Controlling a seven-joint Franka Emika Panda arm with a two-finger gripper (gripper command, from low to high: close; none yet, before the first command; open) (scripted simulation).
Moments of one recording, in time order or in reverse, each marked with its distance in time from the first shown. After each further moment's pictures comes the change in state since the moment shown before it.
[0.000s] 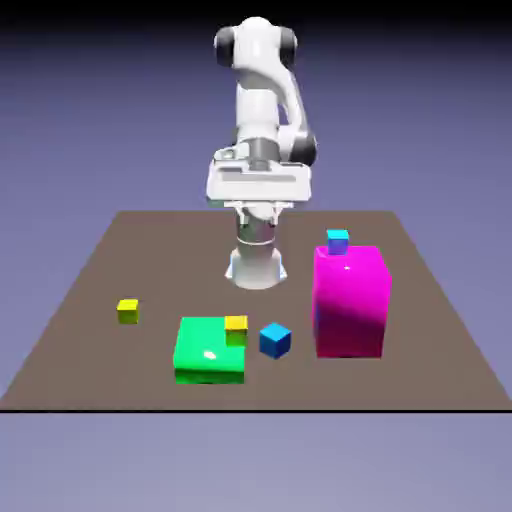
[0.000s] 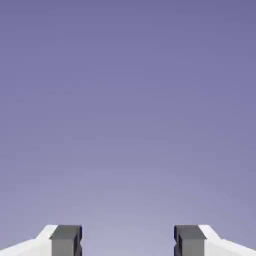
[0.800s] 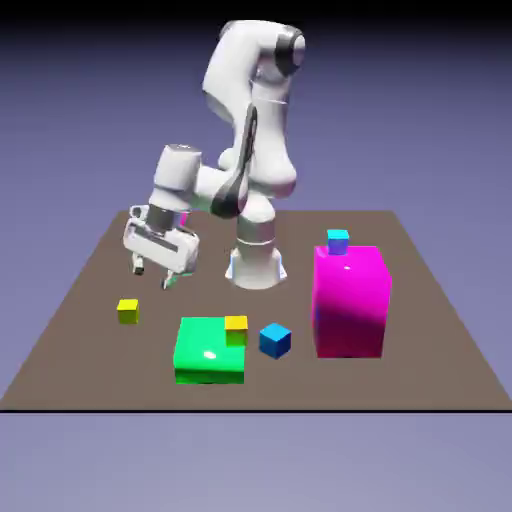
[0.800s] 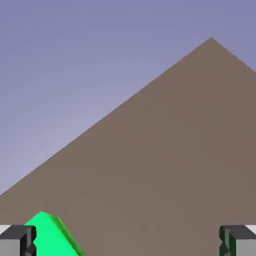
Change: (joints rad) arm -0.870 0.366 0.313 0.046 -0.144 -0.105 0.413
